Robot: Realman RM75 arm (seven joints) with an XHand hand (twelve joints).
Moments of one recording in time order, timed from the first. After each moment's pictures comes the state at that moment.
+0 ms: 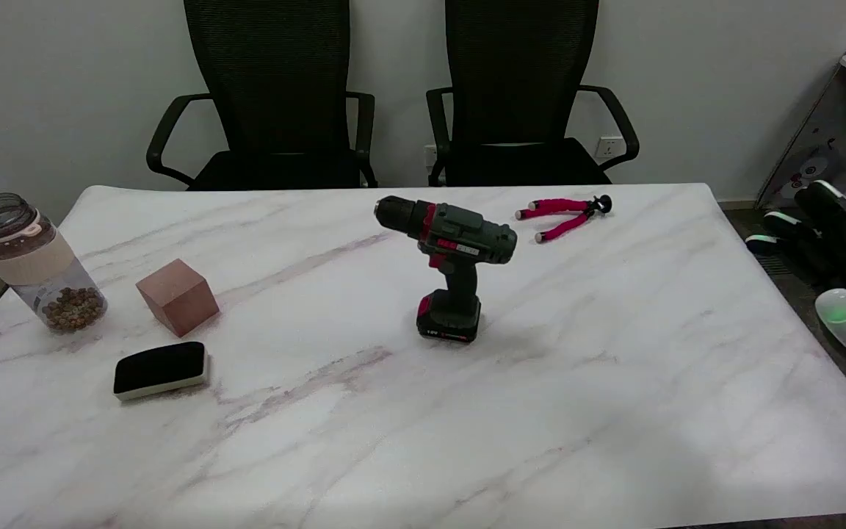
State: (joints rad) arm -0.50 -0.58 0.83 -1.18 -1.67 1.86 1.50
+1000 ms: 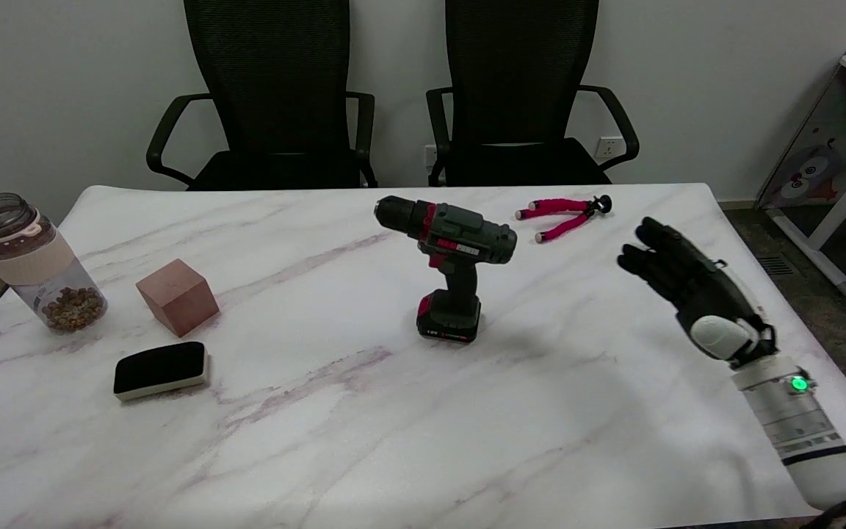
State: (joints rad) arm -0.29 -0.65 0.81 -1.13 -1.92 1.44 1.54
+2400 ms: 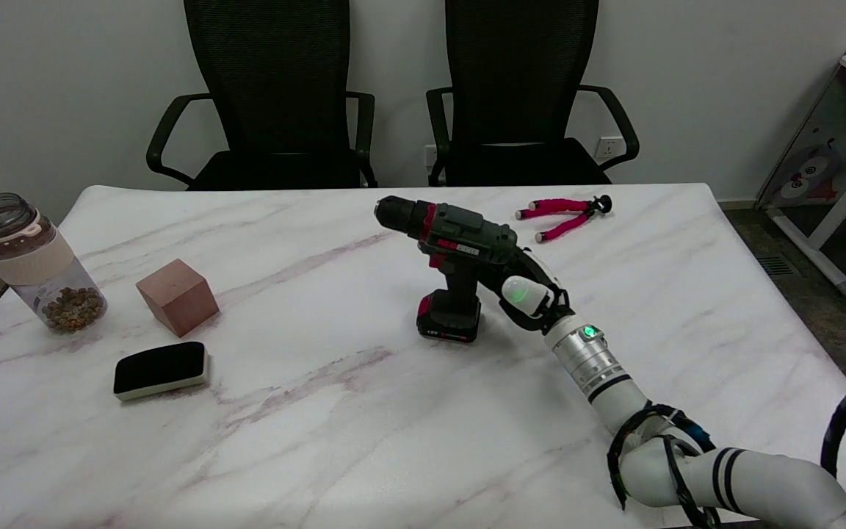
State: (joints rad) arm 0.27 -1.03 0.57 -0.84 -2.07 1.03 1.67
